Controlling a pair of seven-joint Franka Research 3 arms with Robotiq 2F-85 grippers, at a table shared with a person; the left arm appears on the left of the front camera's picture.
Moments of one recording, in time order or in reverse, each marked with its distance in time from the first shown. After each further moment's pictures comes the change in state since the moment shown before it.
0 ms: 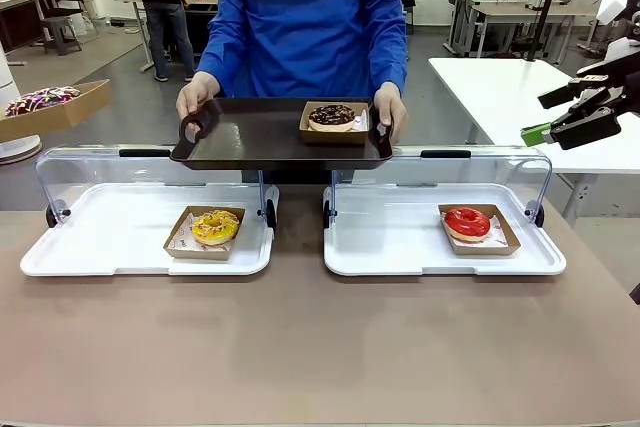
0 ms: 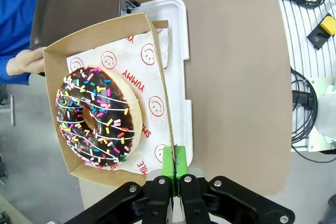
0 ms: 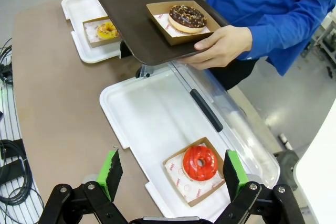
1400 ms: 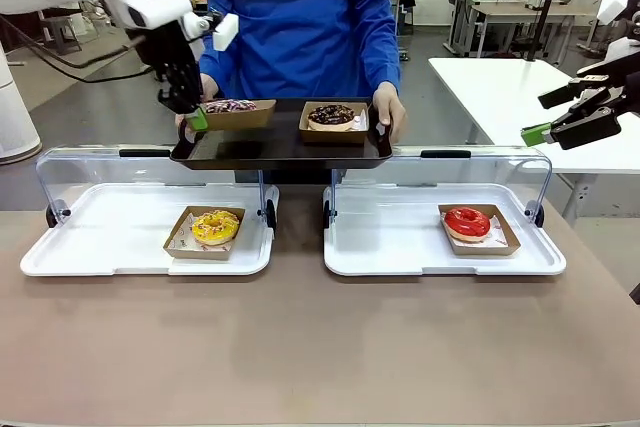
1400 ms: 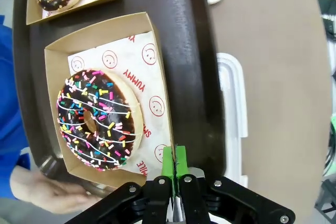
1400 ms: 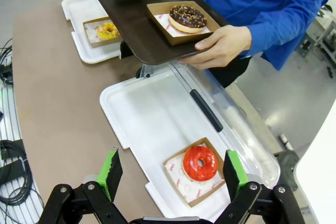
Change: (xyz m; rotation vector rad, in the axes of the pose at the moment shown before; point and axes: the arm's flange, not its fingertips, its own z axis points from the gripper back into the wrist) left arm 0.207 0.168 -0.185 -0.174 0.131 -0.050; right arm 0.000 0.000 0.000 0.001 -0.002 -0.001
